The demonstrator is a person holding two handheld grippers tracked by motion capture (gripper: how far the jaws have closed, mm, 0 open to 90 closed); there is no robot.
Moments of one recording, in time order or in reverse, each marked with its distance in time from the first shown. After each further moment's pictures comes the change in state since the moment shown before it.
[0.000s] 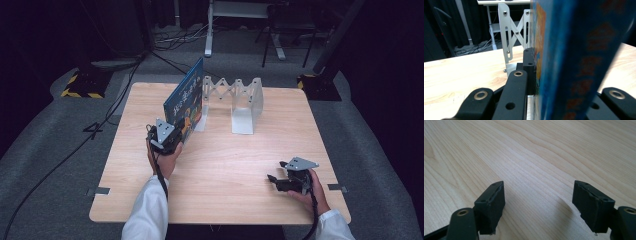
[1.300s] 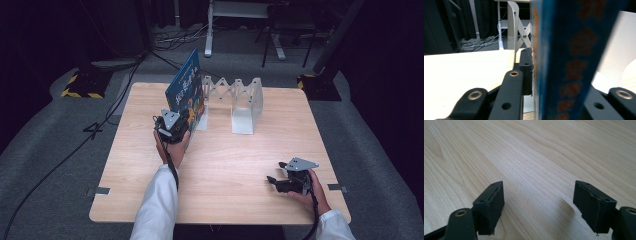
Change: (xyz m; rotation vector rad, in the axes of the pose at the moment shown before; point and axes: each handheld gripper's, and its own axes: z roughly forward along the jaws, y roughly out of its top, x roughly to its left) left arm -0.001 0.009 0.037 0.013 0.077 -0.107; right arm 0.000 -0.001 0.000 -0.002 0.034 -0.012
